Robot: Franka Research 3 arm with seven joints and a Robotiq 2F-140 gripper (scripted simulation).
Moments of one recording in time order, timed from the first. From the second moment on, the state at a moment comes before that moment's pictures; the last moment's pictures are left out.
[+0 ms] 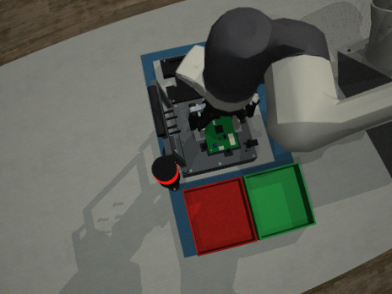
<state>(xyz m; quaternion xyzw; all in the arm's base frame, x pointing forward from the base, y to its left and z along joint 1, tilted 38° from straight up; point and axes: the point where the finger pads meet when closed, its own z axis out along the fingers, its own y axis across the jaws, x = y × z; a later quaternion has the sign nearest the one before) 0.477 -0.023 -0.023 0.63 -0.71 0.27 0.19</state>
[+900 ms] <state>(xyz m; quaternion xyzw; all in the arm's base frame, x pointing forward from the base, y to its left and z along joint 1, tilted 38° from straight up) 0.477 -0.021 -0.021 0.63 -0.71 0.27 0.19</state>
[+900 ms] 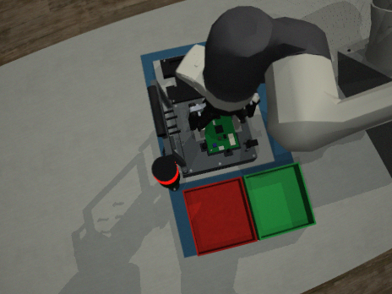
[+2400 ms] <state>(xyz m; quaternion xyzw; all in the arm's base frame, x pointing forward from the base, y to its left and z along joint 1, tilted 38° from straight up) 0.477 -0.020 -0.020 0.63 -0.71 0.27 0.19</state>
